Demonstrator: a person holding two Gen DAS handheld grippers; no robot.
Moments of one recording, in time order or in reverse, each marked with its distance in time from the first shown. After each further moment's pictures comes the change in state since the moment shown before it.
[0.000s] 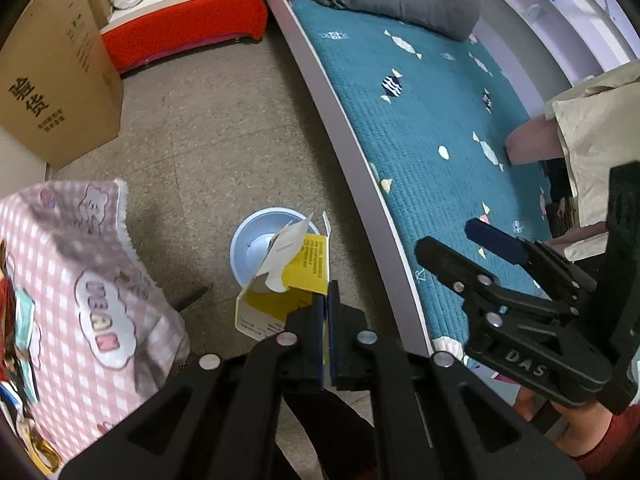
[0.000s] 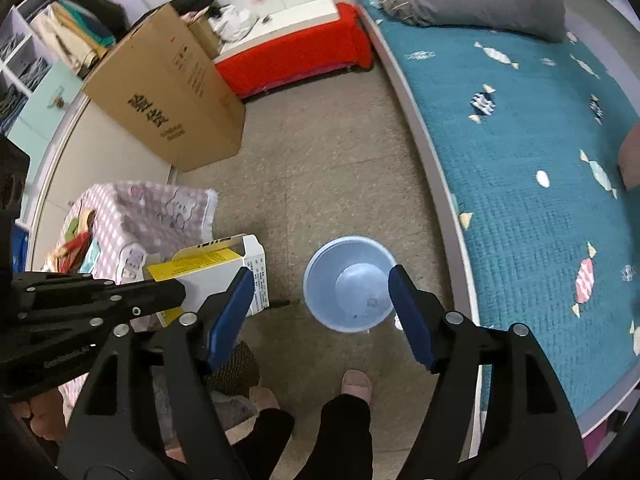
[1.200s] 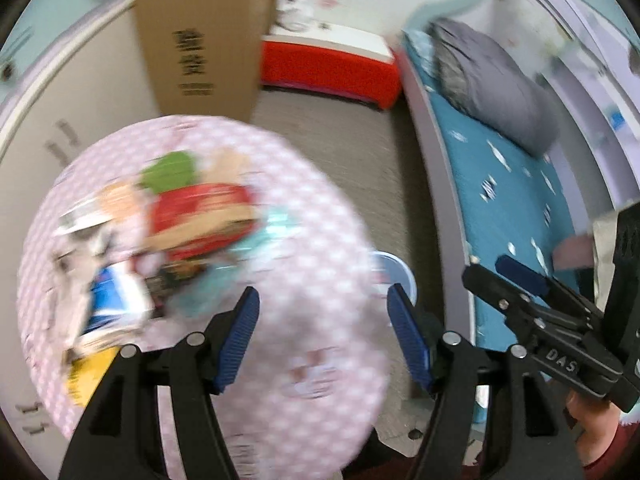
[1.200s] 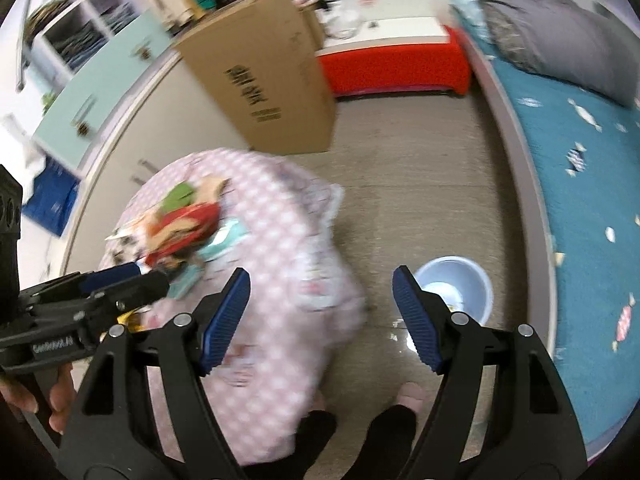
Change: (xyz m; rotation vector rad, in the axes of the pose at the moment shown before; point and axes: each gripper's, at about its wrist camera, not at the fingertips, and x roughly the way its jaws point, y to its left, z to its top) left arm -0.169 0.234 -0.154 -0.378 -0.279 0.158; right arm -0.004 0.257 -0.040 -0.255 0.017 0.180
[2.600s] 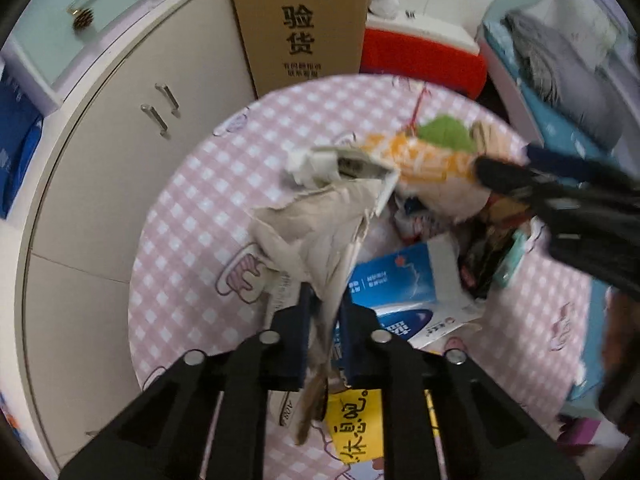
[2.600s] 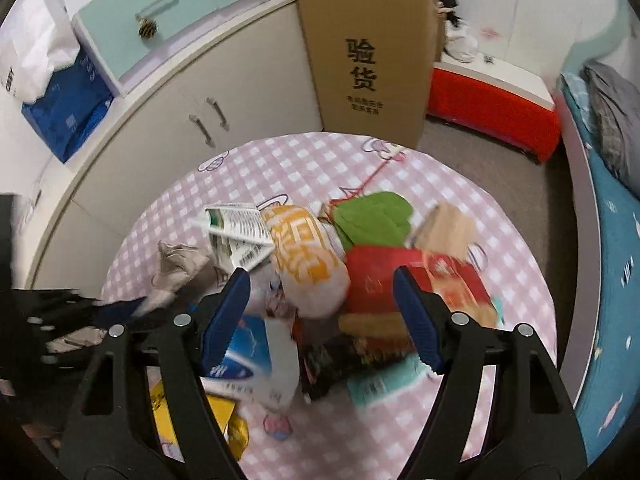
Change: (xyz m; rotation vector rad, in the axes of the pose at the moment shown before) left arm 0.002 0.237 -0.011 0.007 0.036 0.201; right arm 0.157 0.248 0.032 -0.327 0.030 -0.009
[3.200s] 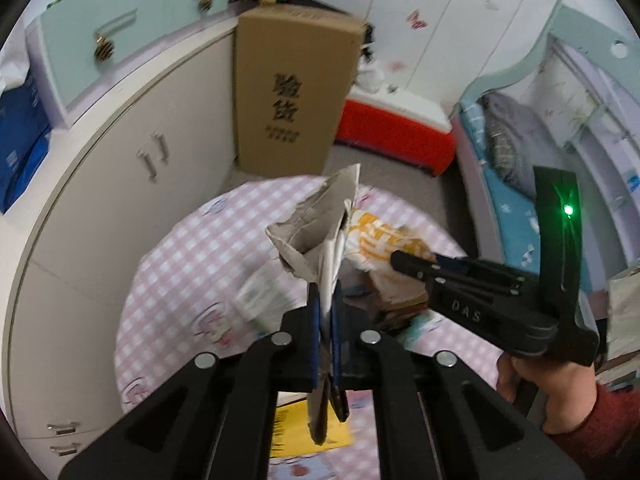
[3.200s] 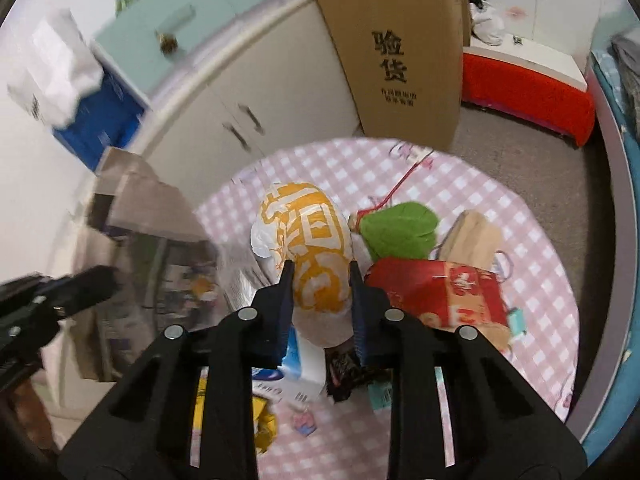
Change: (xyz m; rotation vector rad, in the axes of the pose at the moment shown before) left arm -0.101 -0.034 0.032 -0.112 -0.219 -0.165; right arm -0.044 -0.032 0.016 0.105 -0.007 0.199
